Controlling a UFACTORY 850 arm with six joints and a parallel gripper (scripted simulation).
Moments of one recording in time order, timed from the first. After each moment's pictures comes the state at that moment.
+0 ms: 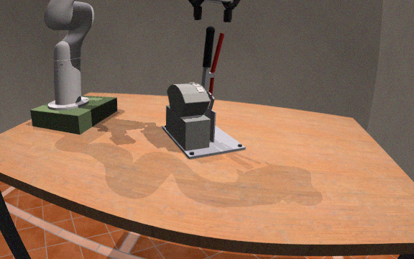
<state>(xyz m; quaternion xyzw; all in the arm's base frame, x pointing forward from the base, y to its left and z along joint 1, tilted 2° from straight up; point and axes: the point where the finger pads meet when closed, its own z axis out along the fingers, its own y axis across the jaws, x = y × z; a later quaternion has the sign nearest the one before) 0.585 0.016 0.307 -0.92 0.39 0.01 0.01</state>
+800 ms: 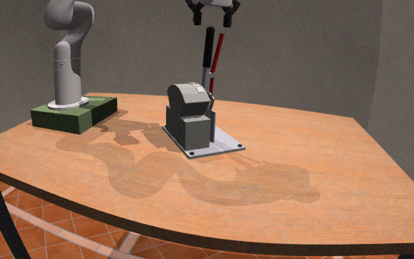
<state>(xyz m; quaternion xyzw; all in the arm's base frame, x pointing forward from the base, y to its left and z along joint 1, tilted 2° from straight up) 0.585 0.017 0.291 -0.92 0.39 0.01 0.01</state>
